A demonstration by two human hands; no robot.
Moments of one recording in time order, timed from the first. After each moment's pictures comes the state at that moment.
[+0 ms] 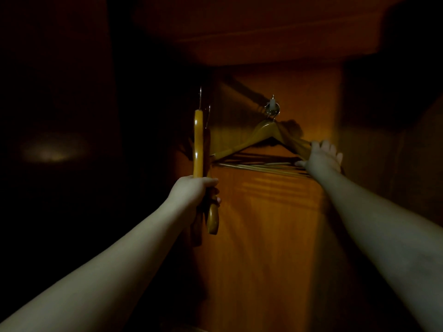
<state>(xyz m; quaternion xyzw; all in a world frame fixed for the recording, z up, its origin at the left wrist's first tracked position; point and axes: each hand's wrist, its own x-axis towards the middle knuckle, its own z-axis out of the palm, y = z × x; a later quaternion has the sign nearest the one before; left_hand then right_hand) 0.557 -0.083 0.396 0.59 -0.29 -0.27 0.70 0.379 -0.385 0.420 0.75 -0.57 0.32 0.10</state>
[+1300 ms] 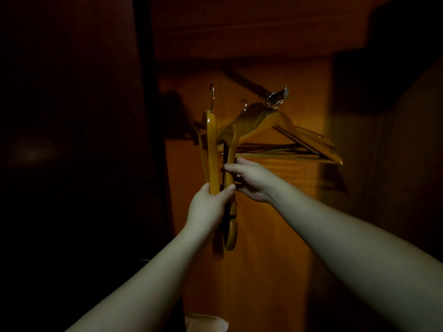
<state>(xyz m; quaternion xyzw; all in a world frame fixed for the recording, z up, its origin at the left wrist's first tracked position) 0.595 -0.024 0.346 0.57 -0.45 -0.24 0.64 0.510 -0.141 0.387 0.65 -0.19 0.34 -0.65</state>
